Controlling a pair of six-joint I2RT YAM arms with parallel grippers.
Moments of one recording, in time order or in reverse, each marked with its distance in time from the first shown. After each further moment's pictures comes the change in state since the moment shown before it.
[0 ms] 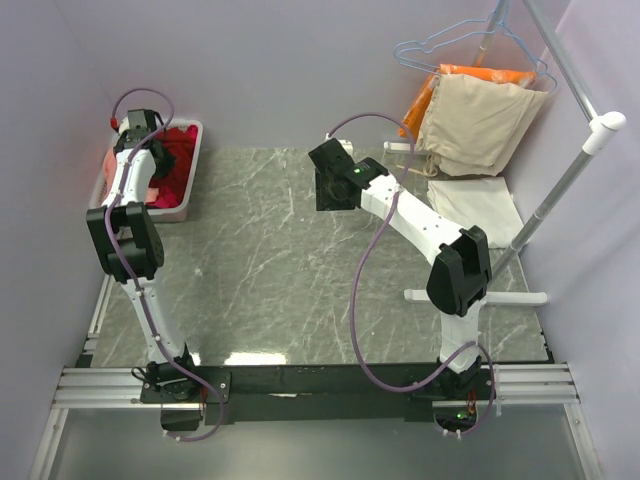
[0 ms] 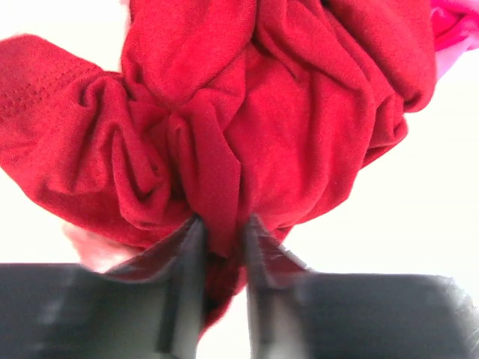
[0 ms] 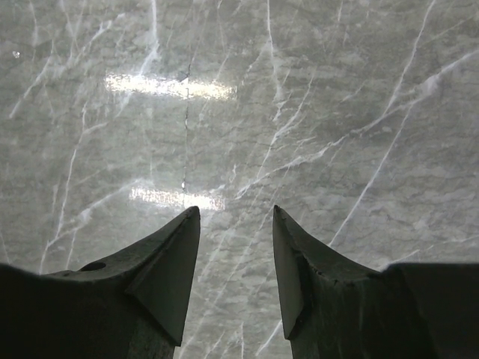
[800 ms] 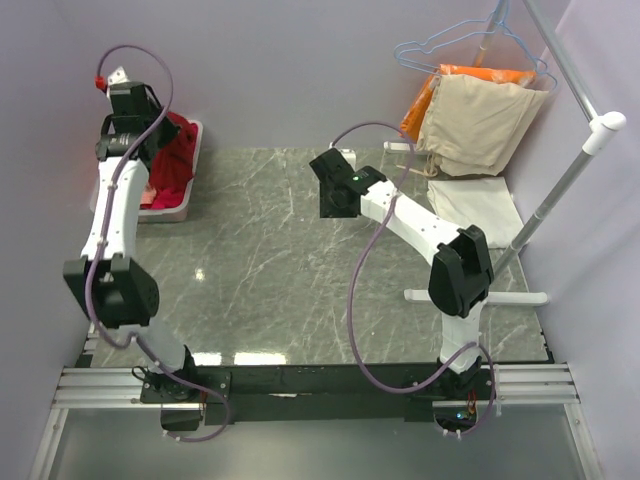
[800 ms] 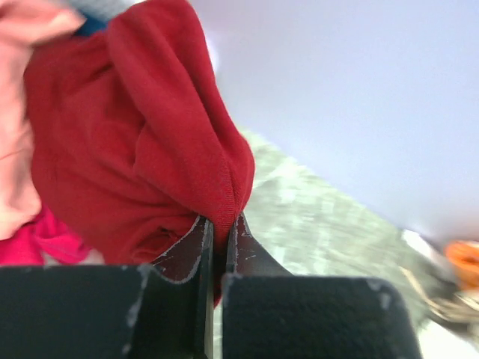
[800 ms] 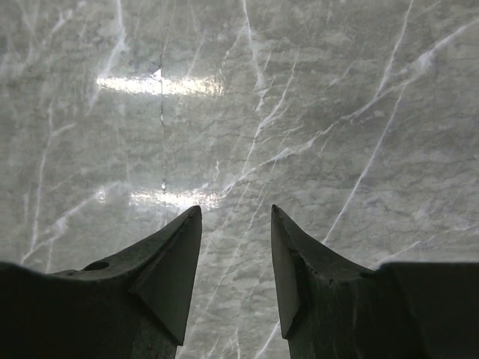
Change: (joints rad) left arm -0.095 -0.412 -0.124 0.072 0.114 0.008; right arm -0.001 -0.011 -0.103 0.045 0.035 0.035
